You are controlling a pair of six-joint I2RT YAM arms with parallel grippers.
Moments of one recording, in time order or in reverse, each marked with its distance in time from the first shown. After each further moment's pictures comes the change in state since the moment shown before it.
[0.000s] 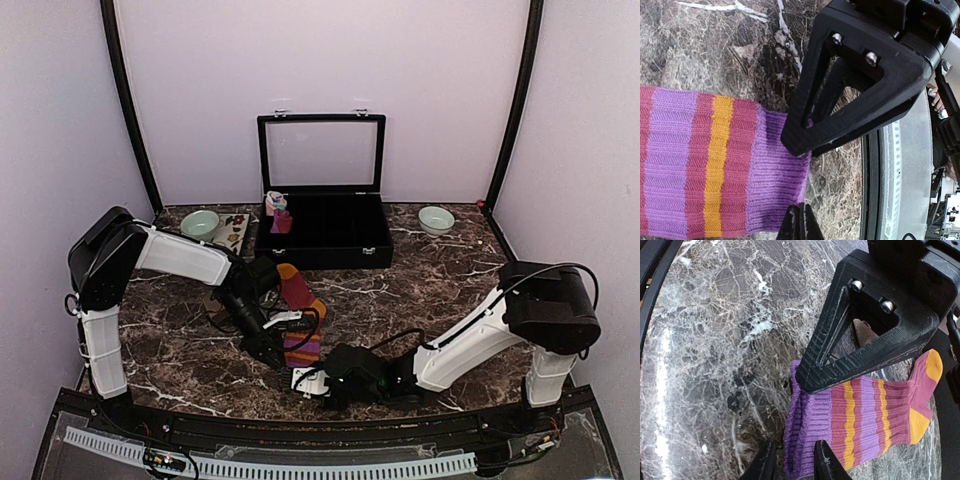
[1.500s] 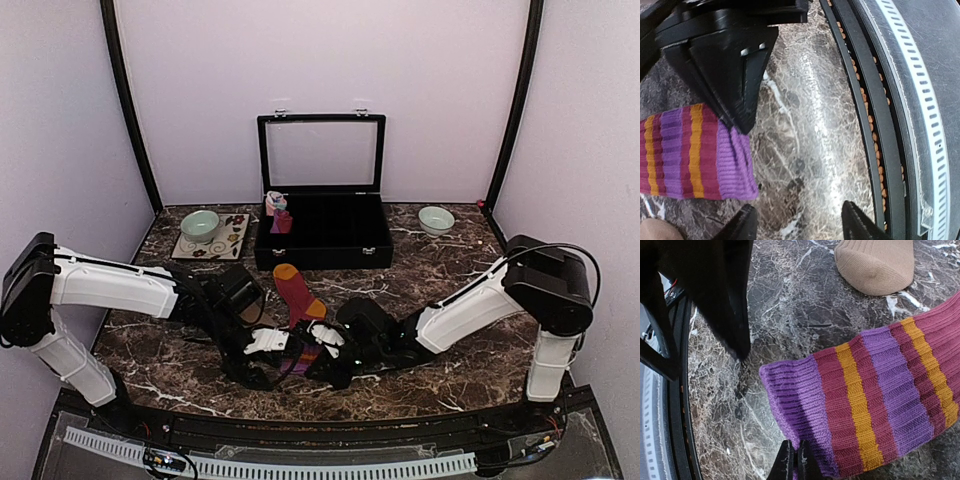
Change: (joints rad) left arm -0.157 -0.448 -0.332 0.286 -0.325 0.008; right arm -0.249 -0.010 0.052 -0.147 -0.586 0.581
